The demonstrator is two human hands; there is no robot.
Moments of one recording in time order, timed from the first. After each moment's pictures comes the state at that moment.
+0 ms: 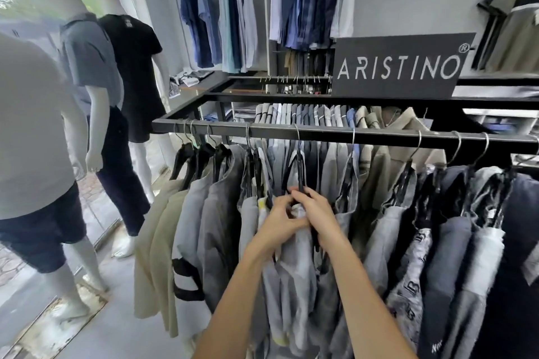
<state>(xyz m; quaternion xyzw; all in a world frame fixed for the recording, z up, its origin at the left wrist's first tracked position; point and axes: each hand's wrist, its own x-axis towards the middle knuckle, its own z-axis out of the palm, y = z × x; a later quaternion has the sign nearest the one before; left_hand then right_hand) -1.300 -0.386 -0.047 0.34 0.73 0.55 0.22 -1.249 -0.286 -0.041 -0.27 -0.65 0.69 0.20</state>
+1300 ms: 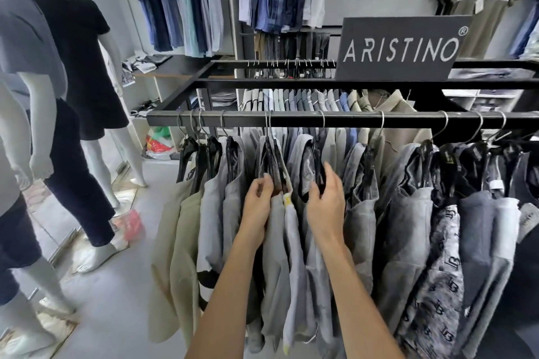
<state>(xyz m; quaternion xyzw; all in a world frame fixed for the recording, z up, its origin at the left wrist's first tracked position) -1.394 -0.432 -0.063 0.20 0.59 0.74 0.26 -1.288 -0.364 -0.047 -0.37 -0.72 0.38 0.45</state>
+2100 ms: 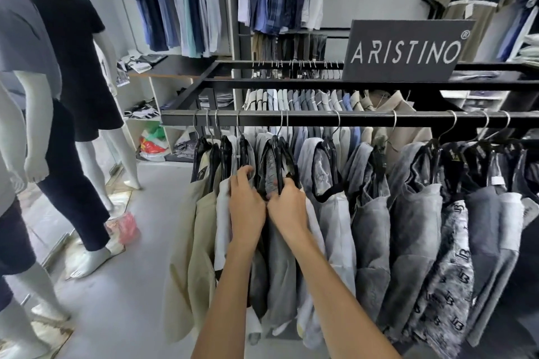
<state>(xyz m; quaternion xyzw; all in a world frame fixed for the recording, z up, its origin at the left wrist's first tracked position) -1.426 -0.479 -0.051 0.31 0.79 0.52 -0.05 -1.361 -0.425 -0.039 -0.42 -0.78 0.37 0.29</state>
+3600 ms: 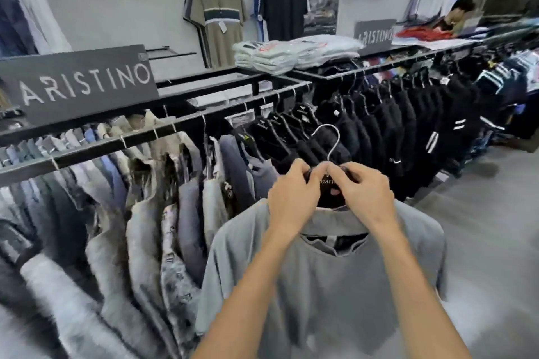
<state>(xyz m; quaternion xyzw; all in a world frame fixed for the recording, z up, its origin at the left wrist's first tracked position) -0.891 -0.239 0.020 0.65 0.62 0.42 0.14 -0.757 -0.255 0.030 -0.63 -0.60 0.17 0.47</state>
